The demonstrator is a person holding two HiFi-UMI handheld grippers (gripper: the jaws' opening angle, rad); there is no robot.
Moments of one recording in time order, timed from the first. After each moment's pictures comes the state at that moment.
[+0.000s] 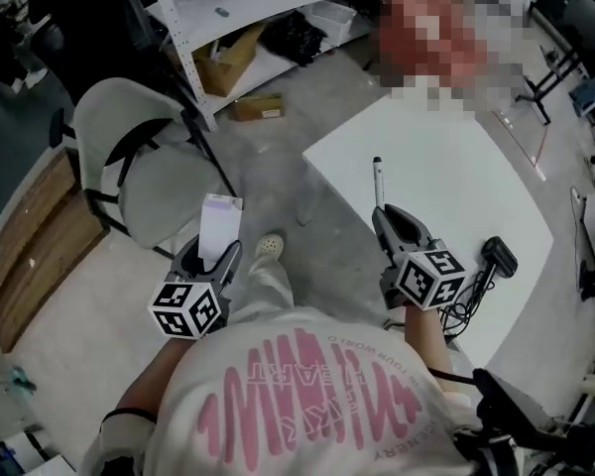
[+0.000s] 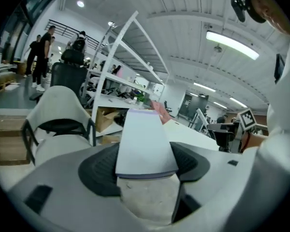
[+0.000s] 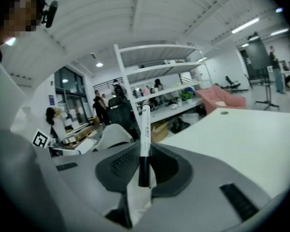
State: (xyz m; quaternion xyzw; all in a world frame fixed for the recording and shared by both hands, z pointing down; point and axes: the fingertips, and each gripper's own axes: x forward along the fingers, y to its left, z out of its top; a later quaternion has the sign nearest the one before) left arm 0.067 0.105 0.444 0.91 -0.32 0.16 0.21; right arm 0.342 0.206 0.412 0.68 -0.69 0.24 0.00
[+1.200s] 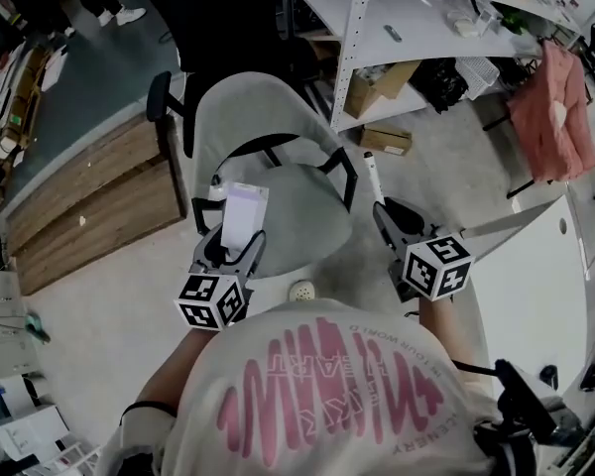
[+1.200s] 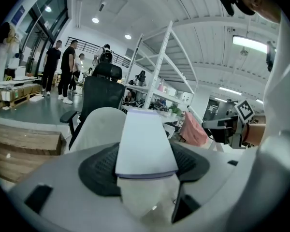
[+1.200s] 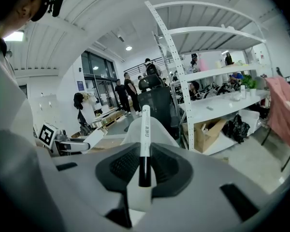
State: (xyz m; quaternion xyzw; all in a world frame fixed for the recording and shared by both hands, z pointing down) left arm -0.162 -0.178 0.434 0.86 -0.45 0.13 0.20; right arm 0.082 -0.172 0.407 0.51 -0.82 0.24 0.10
